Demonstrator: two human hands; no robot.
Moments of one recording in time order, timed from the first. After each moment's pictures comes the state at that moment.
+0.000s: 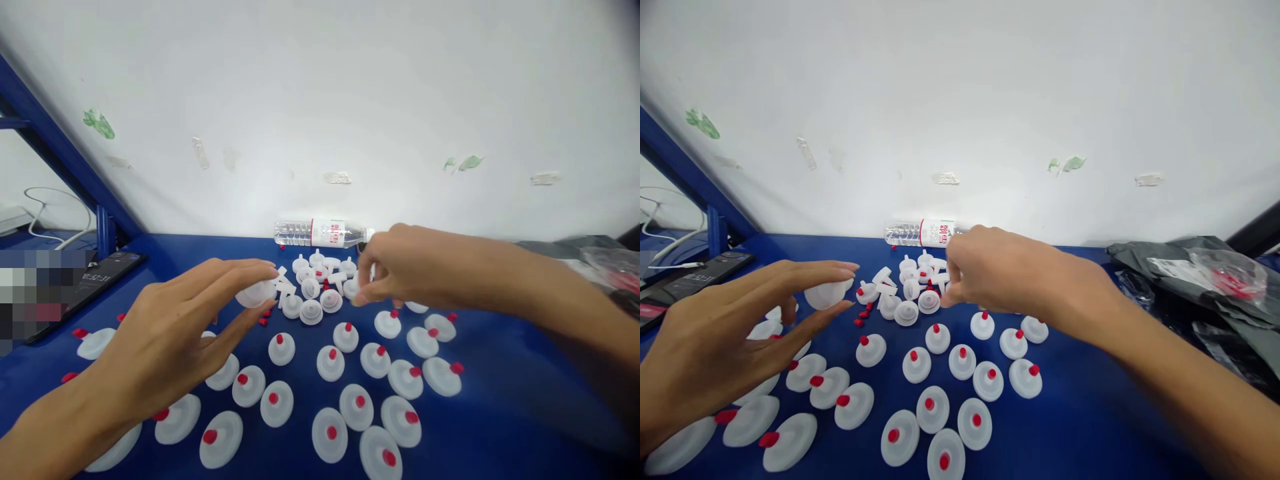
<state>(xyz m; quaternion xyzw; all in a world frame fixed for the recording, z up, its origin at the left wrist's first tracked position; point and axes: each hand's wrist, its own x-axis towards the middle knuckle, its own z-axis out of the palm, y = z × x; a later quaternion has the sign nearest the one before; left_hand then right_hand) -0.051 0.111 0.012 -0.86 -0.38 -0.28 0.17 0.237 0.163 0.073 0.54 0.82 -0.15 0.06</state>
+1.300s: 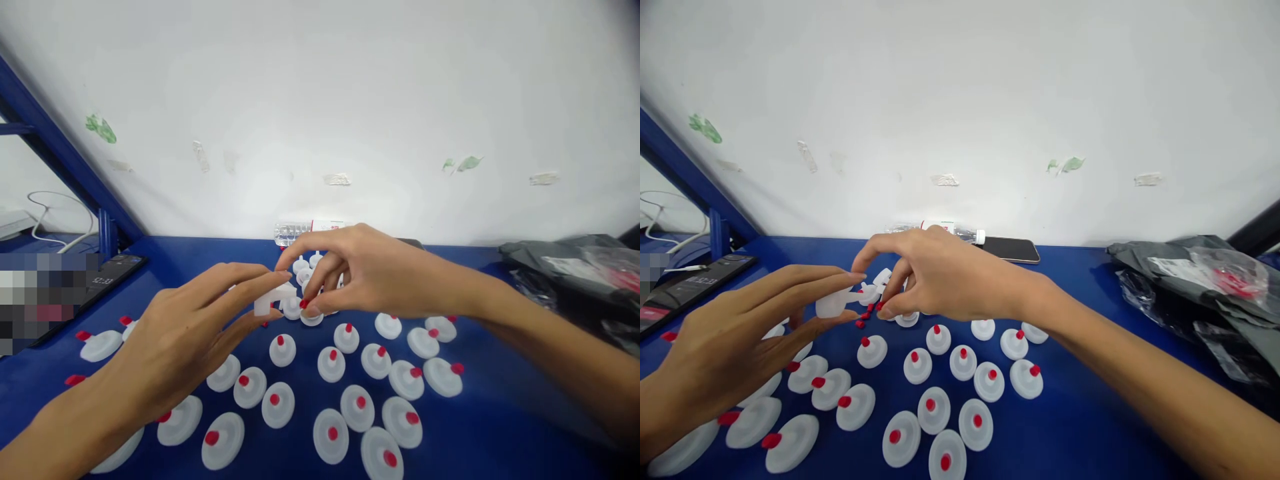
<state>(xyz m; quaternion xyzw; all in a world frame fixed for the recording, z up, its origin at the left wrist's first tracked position) -0.055 0.117 0.006 -0.88 -0.34 -0.27 0.20 0.215 0.163 0.059 0.27 0.87 -0.37 -0.17</state>
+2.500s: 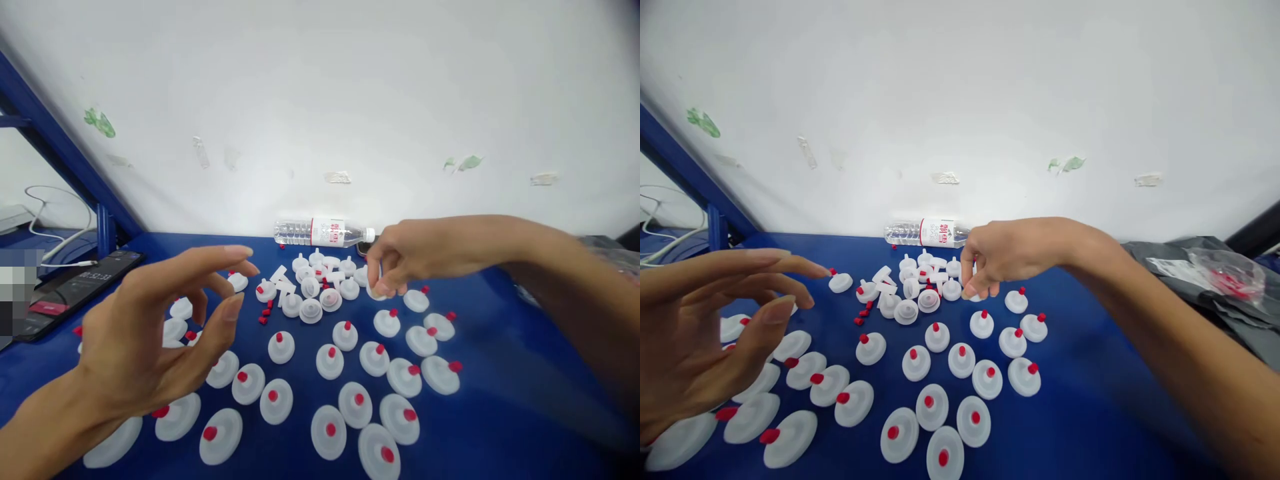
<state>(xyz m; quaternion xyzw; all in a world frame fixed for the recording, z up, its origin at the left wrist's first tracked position) -0.049 0.100 0.020 -0.81 -0.40 -0.44 0.01 0.267 0.190 0.080 0.50 0.80 -0.31 0.10</state>
